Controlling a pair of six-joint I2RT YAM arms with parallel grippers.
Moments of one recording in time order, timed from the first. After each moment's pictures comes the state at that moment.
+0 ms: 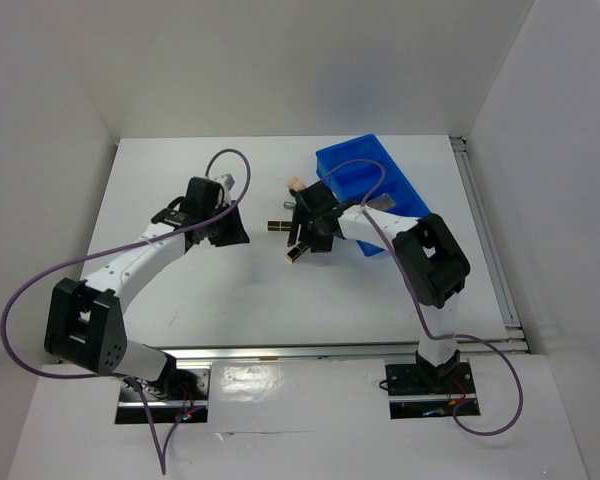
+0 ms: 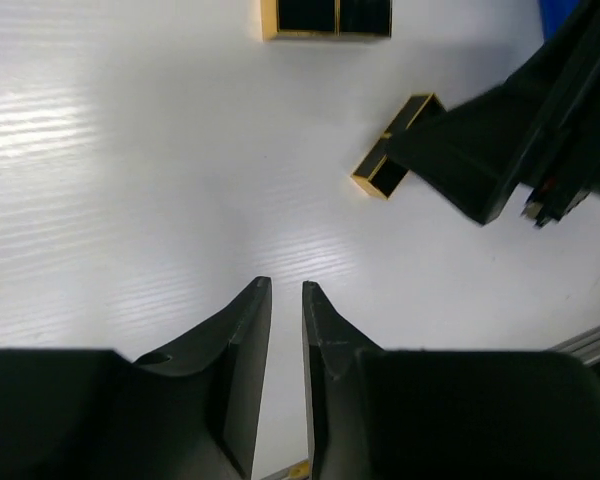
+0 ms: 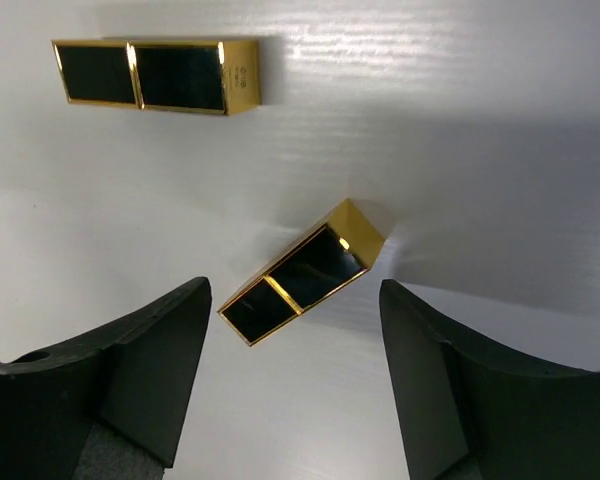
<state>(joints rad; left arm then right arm) -0.34 1.45 1.04 -0.47 0.19 -0.47 0.60 1.95 1.32 -0.36 -0.04 0.75</state>
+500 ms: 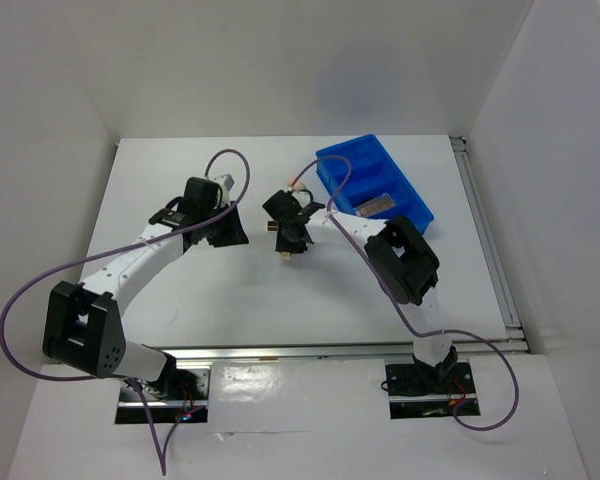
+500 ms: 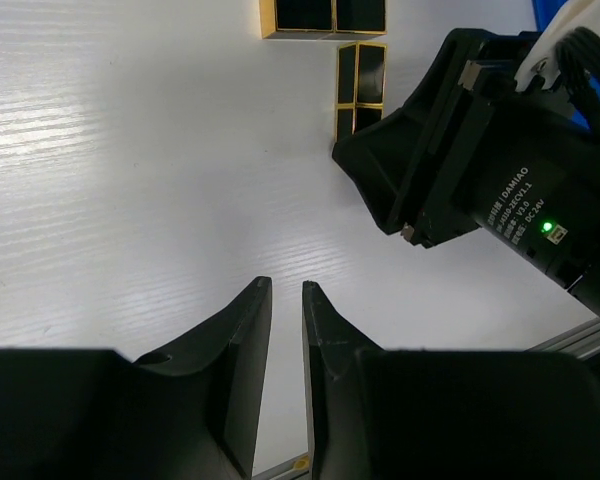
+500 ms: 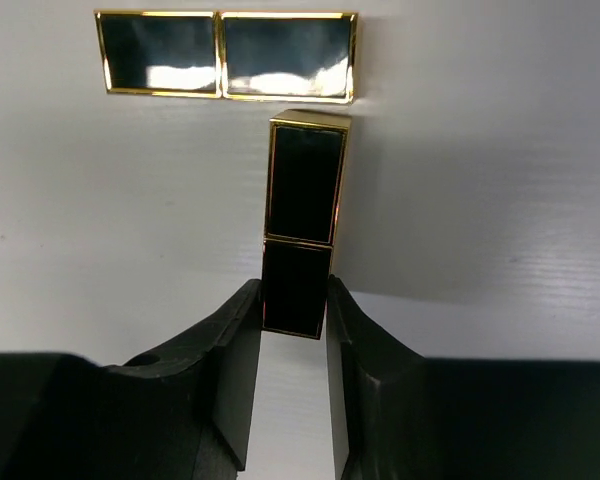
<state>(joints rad) -0.31 1.41 1.04 -0.49 0.20 -0.45 0.78 2.10 1.53 -0.51 0.22 0.80</state>
